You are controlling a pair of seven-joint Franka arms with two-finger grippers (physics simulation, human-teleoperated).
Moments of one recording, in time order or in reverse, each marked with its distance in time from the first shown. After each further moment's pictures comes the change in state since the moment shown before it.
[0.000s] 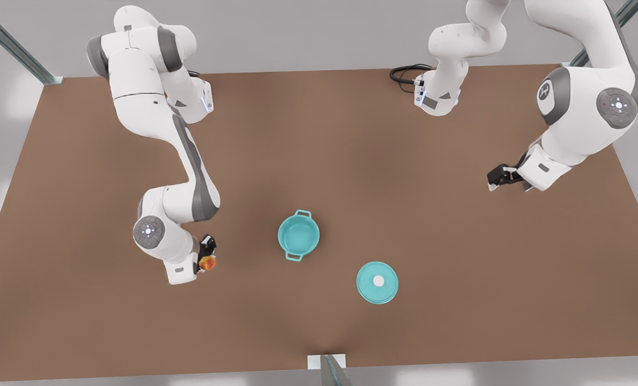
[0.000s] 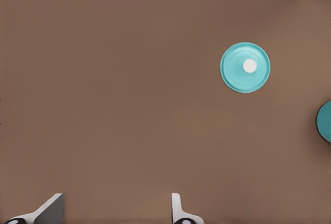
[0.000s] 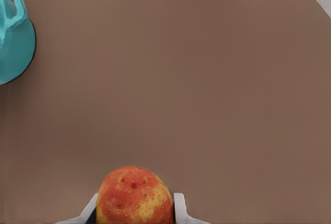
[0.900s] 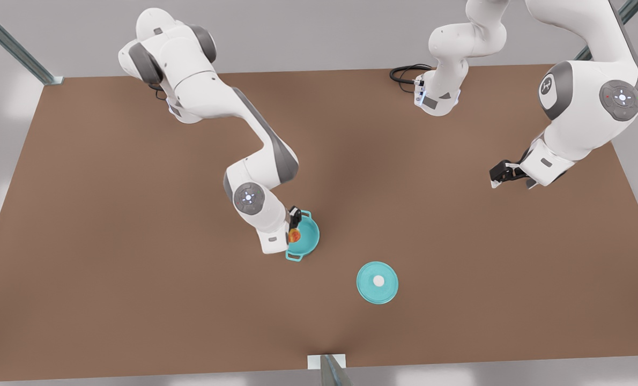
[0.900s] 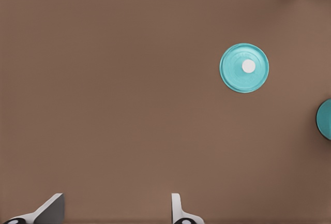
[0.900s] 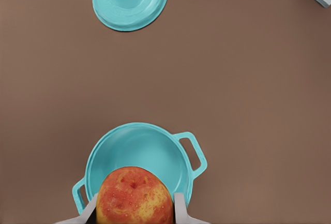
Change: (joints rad) left arm -0.002 -0.015 0.001 0.002 0.007 -0.007 0.017; right arm 0.301 0.117 0.003 0.252 0.133 -0.075 0.353
